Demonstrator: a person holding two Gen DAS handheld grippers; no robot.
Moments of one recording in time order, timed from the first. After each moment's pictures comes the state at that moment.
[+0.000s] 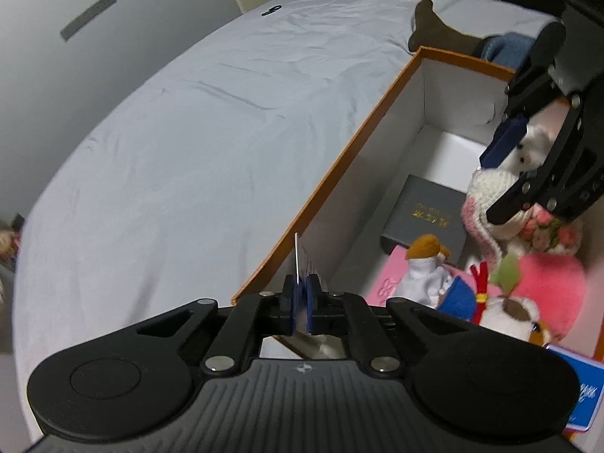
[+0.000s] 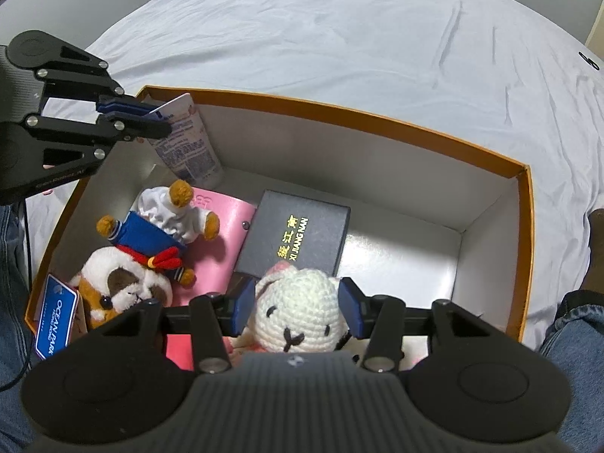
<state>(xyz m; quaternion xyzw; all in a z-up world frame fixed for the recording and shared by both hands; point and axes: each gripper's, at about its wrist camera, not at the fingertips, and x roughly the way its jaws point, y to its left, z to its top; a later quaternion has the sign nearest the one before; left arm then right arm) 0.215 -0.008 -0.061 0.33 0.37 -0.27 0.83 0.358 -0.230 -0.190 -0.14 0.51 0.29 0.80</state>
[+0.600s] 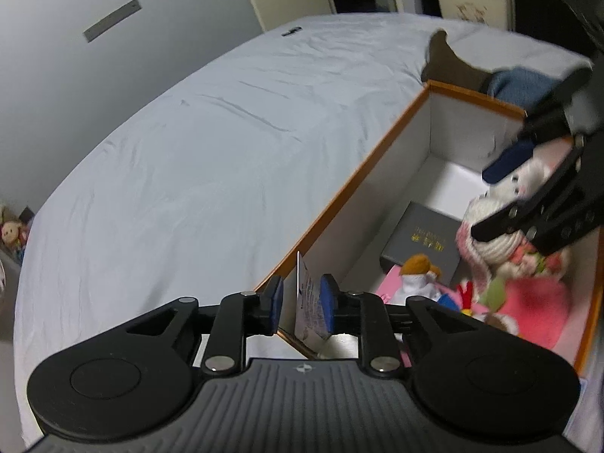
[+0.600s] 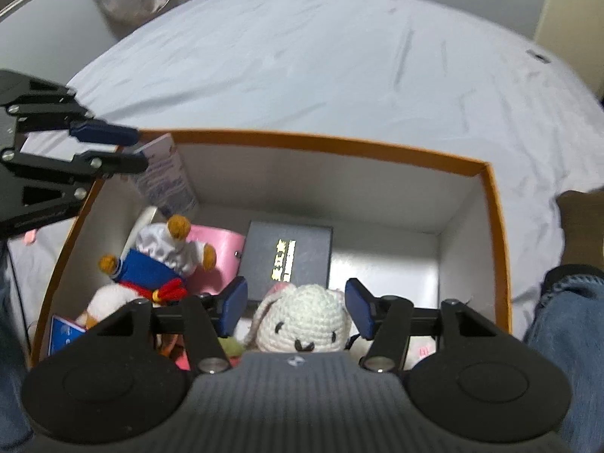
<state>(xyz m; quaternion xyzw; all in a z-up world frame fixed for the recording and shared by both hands) 0.201 0.004 -0.040 0.28 0.35 -0.26 0.86 0.333 -0.223 -0.179 -0.10 0.46 0.22 0.85</state>
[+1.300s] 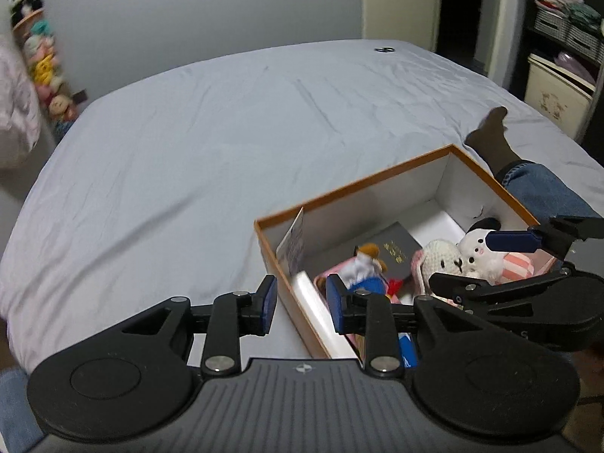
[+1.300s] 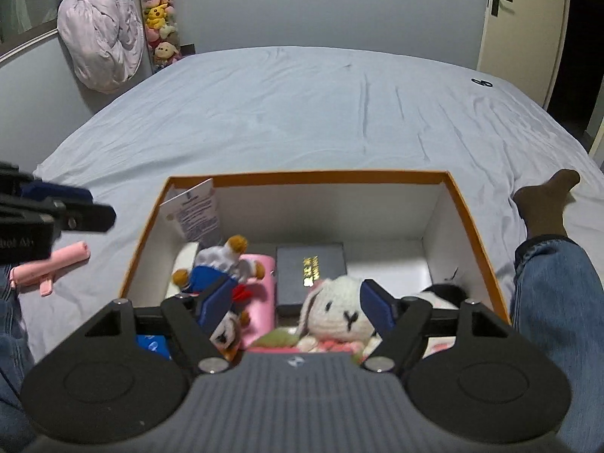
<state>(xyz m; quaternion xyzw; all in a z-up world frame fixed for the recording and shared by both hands) 0.125 0.030 0.007 0.09 0.40 -0.14 0.90 0.248 -0.210 -0.147 -0.05 0.38 0.16 0.91</state>
